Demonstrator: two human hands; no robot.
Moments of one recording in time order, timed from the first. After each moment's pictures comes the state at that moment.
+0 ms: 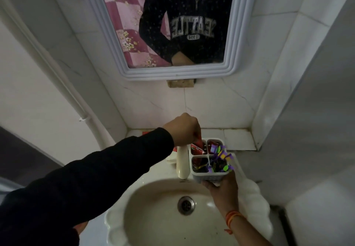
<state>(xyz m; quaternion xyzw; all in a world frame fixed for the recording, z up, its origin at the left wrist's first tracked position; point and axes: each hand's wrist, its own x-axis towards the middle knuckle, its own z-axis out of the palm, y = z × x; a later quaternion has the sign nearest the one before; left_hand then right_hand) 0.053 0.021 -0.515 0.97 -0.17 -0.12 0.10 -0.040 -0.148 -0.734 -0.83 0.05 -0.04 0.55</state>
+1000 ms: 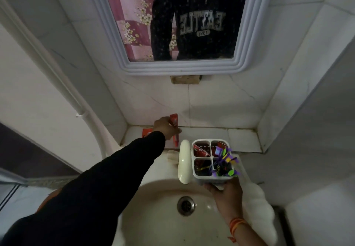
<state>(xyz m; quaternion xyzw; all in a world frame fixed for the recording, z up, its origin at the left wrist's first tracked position) 0.109 0.090 -0.623 0.91 0.21 -0.09 0.34 -0.039 -0.148 -0.739 -0.84 0.07 -0.05 0.54</state>
